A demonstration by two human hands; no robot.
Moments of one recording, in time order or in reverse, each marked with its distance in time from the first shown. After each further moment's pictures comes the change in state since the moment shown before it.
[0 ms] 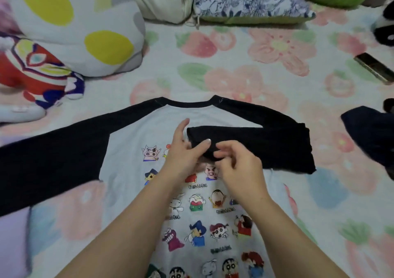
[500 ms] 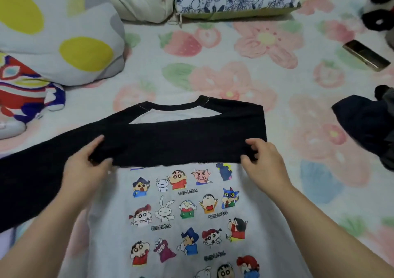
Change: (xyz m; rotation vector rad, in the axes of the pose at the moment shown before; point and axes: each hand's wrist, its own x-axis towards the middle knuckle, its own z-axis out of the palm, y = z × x) left_hand -0.006 0.023 -0.126 0.726 0.475 0.201; right_hand 0.042 0.069 -0.043 -0.323 0.089 0.141
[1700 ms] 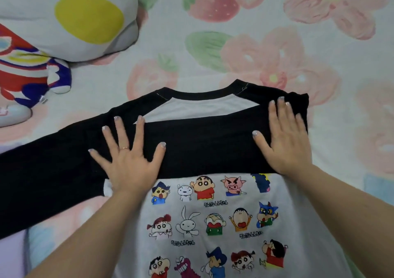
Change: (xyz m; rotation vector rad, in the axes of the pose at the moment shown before) left_hand 0.027 -0.037 0.075 0.724 0.004 0.078; right_hand 0.090 0.025 0.066 -0.507 0.023 -0.367
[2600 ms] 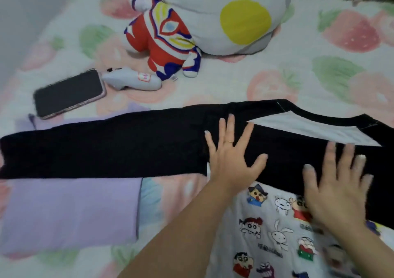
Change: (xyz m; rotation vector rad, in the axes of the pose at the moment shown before) left_hand -0.013 -0.012 -0.030 -0.469 -0.007 0.132; right_hand -0.036 -0.140 -0.021 0.089 -0.126 0.103
